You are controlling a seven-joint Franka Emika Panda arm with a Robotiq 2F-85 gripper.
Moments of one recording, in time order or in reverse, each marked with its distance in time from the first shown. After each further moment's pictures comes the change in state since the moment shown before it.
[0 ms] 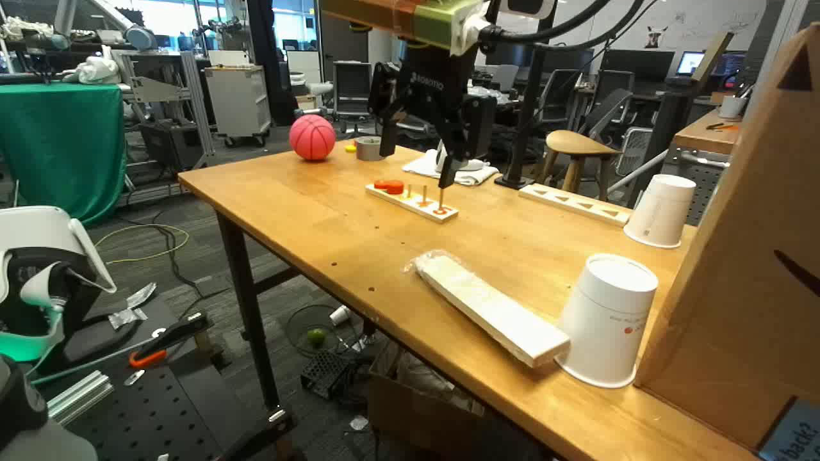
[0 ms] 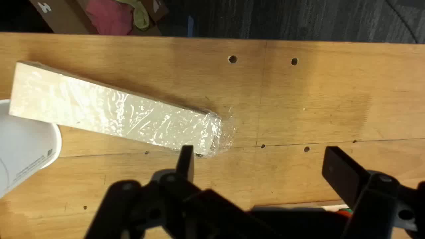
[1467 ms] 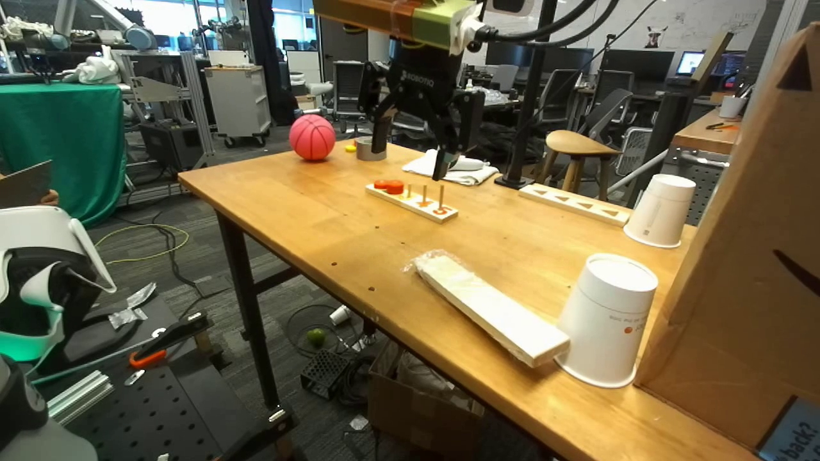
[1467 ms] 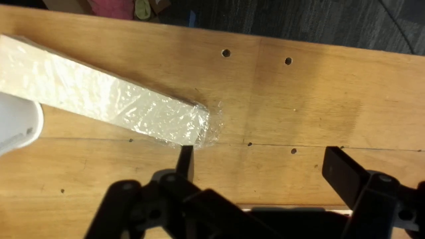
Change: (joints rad) arm 0.005 -0.005 0.044 -0.011 0.007 0.021 -0.060
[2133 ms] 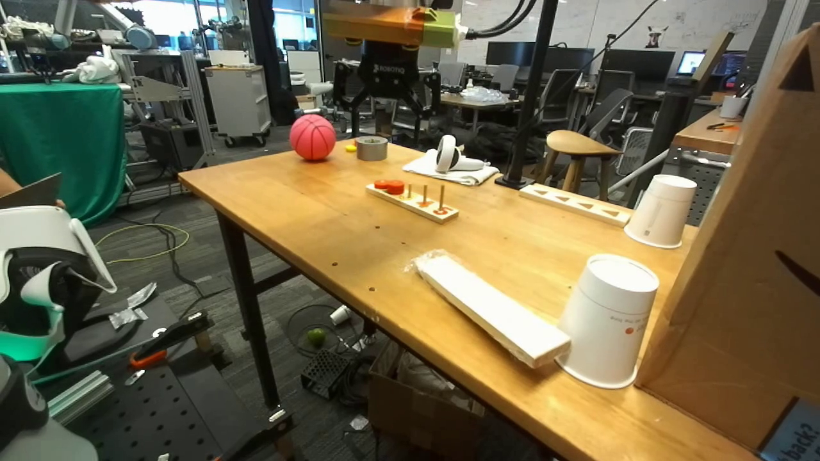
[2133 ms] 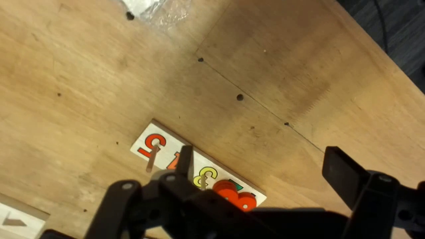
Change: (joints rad) arm 0.133 0.092 0.116 0.066 0.027 0.123 -0.317
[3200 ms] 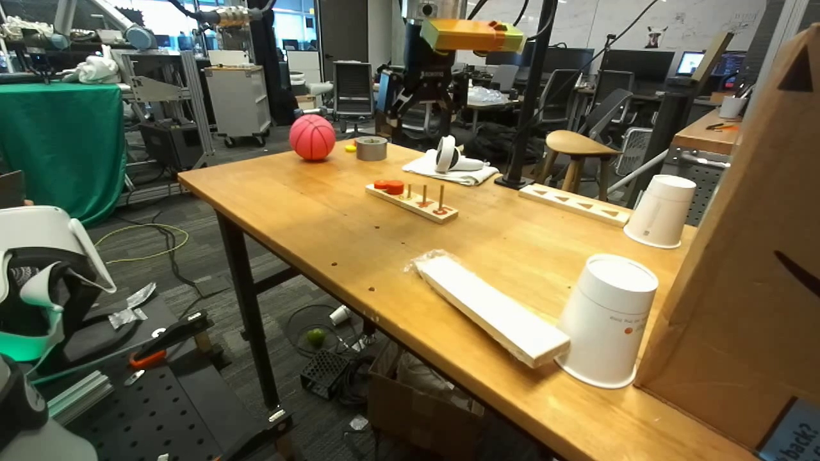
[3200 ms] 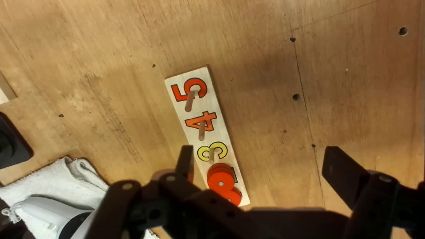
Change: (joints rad) arm -0.047 0.238 0.038 0.259 0.001 -0.053 -0.584
